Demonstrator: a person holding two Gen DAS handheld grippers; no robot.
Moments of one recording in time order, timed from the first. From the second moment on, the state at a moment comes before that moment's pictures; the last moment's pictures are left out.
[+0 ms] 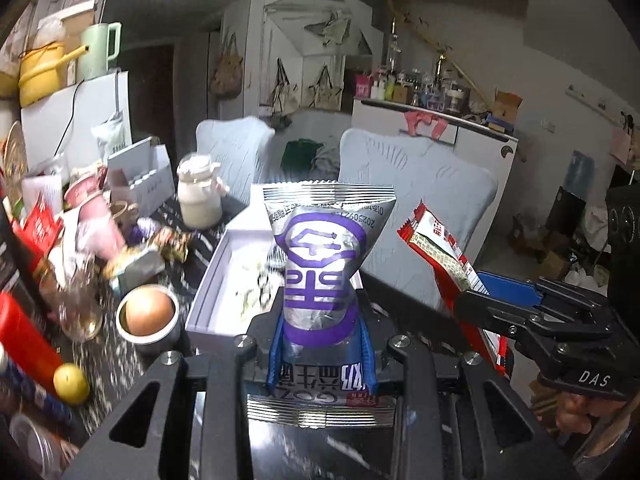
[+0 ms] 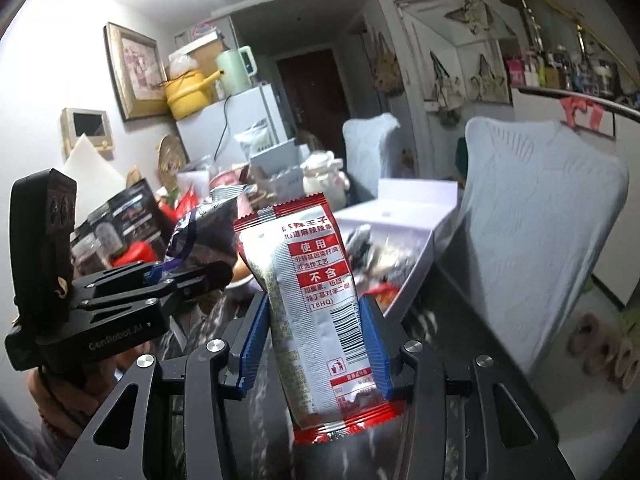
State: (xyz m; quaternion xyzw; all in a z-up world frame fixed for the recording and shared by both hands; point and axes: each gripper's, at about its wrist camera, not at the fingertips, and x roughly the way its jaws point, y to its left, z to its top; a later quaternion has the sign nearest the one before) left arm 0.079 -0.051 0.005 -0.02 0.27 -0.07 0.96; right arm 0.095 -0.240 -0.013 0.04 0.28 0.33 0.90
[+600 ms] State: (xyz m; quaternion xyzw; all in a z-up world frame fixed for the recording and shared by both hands) left arm 0.183 -0.024 0.012 -0.01 0.24 -0.07 0.97; right arm 0.201 -0.215 -0.001 0.05 0.26 0.30 0.92
